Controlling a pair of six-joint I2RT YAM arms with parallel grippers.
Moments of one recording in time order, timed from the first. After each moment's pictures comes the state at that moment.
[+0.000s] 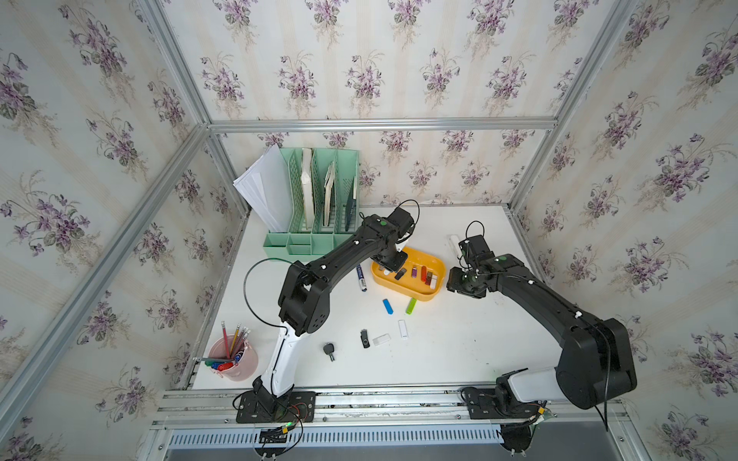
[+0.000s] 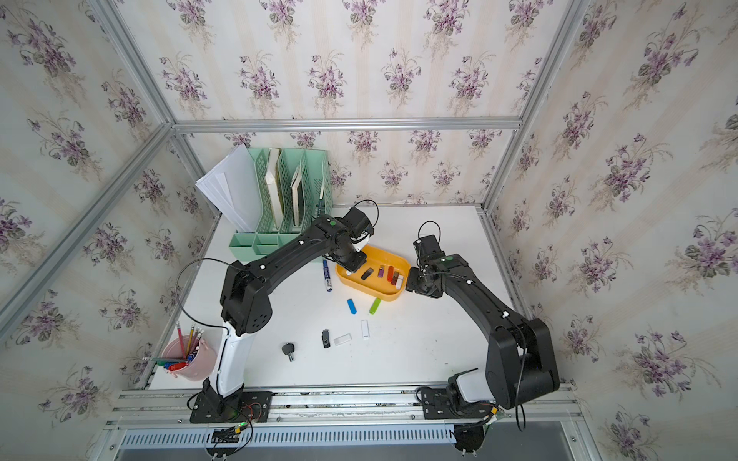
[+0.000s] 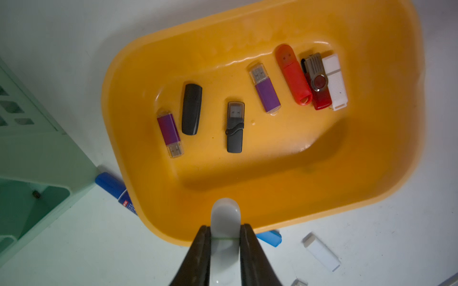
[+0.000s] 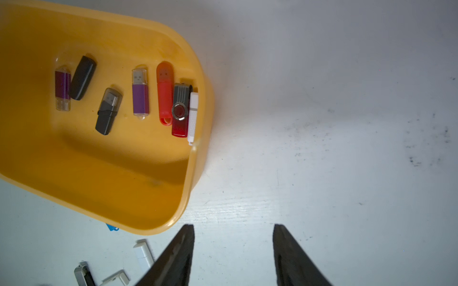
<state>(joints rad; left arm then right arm) -0.69 2.22 2.09 -1.13 0.00 -0.03 0.31 1.40 1.00 -0.81 -0.01 0.52</state>
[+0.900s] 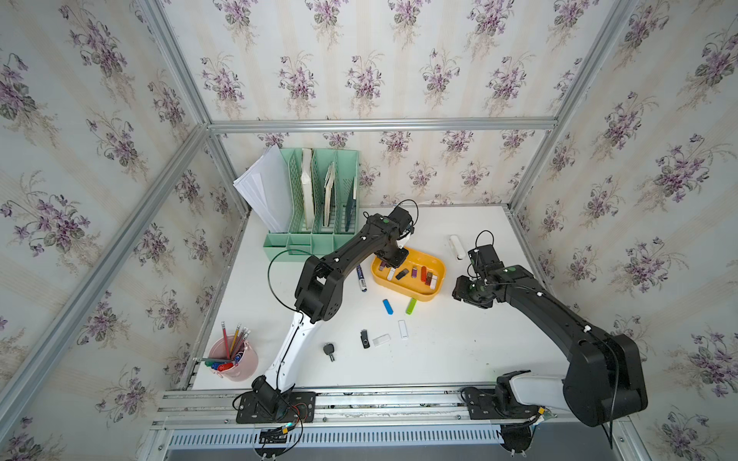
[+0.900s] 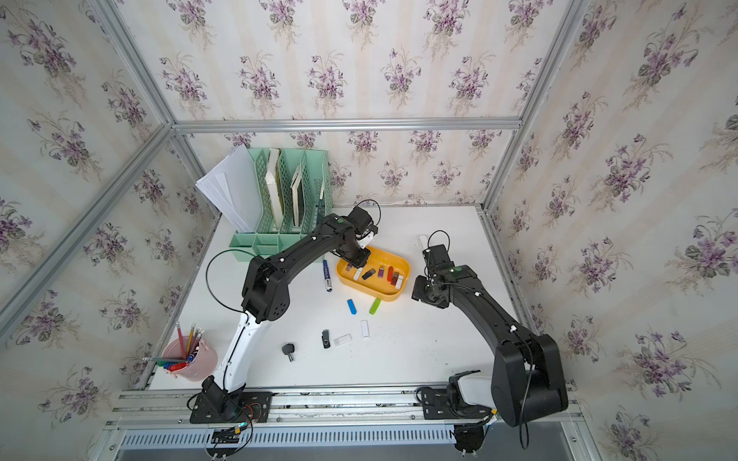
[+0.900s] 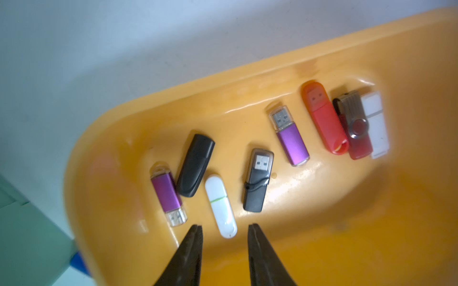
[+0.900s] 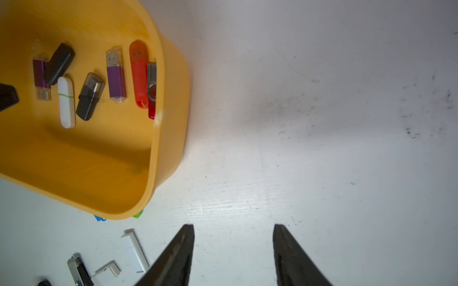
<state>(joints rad) -0.64 2.36 2.21 -1.10 0.06 0.02 0.28 1.30 0.87 -0.78 -0.07 0.52</state>
